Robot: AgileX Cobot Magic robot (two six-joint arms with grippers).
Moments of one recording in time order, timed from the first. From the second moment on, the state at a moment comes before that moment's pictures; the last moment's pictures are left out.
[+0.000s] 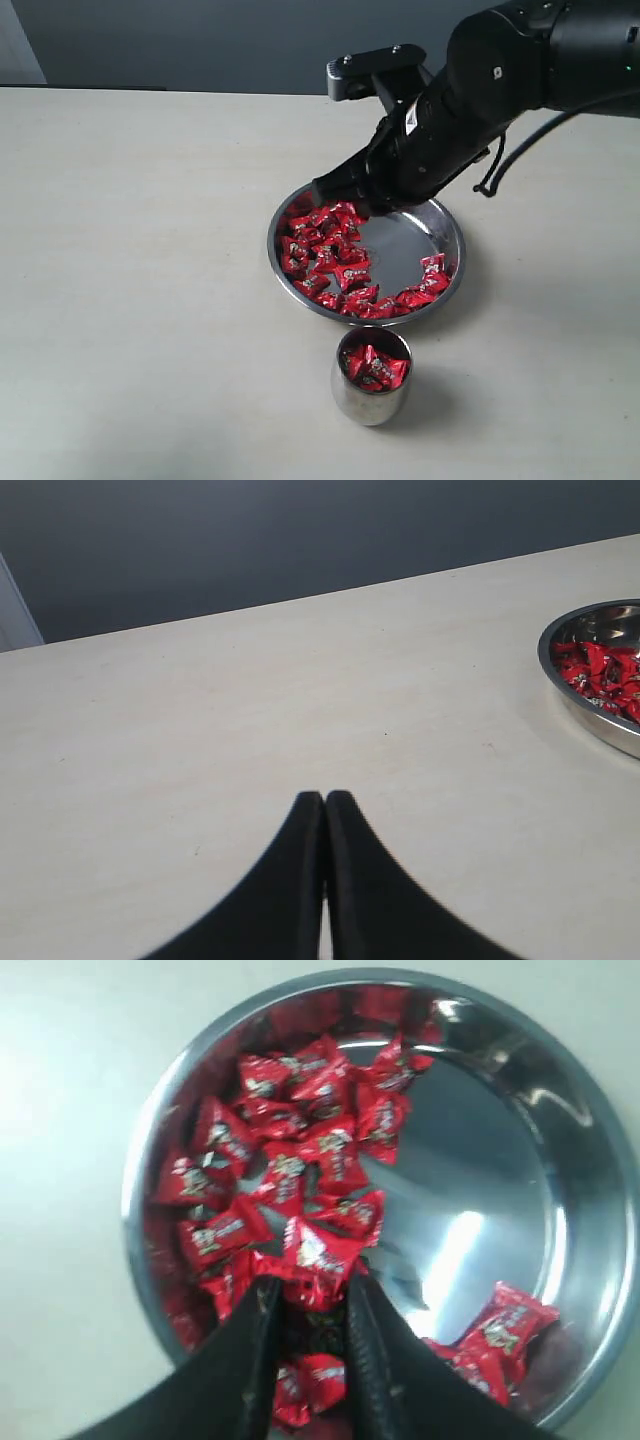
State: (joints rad) left arm -0.11 0.00 0.00 0.13 0.32 -0.06; right arm 0.63 1.68 -1.17 0.01 0.66 0.14
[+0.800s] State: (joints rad) left arm -0.11 0.00 0.00 0.13 0.32 -0.06; right arm 0.77 1.45 -0.89 0.21 0.76 0.10
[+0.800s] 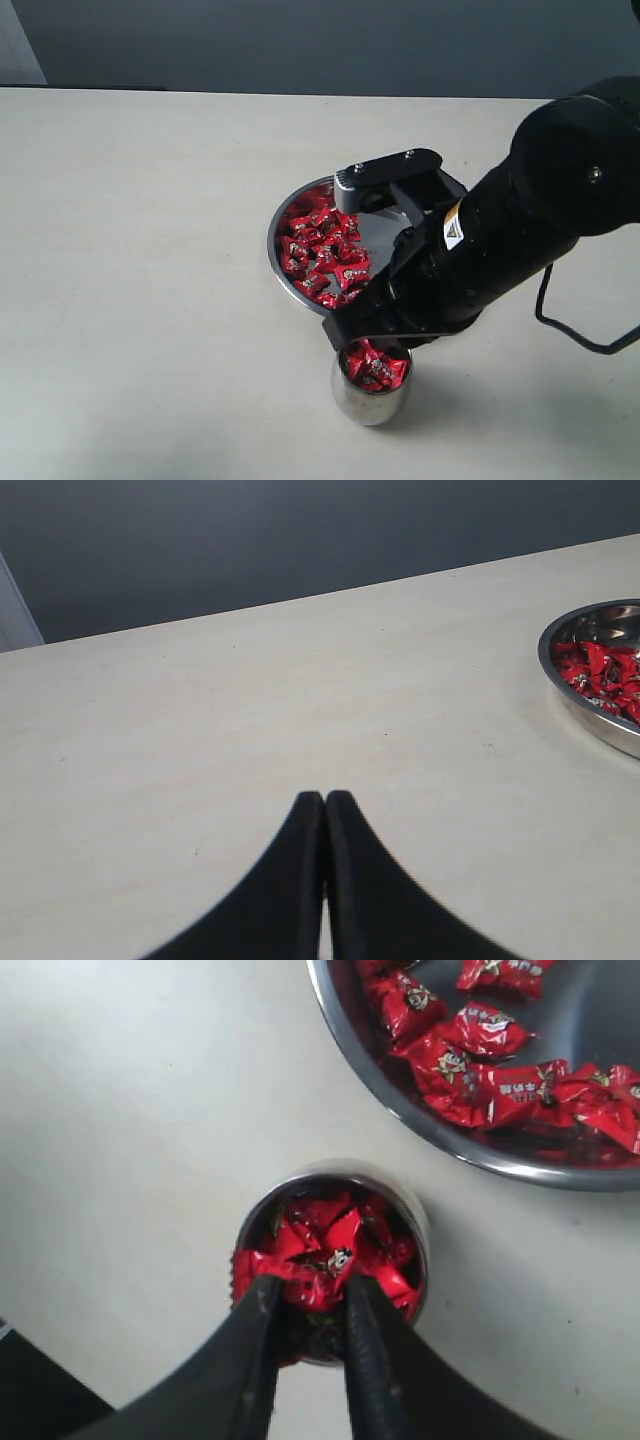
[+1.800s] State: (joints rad) left arm -0.11 0.00 0.00 0.13 0.32 -0.06; right arm 0.77 1.53 -0.96 0.11 0.57 0.06
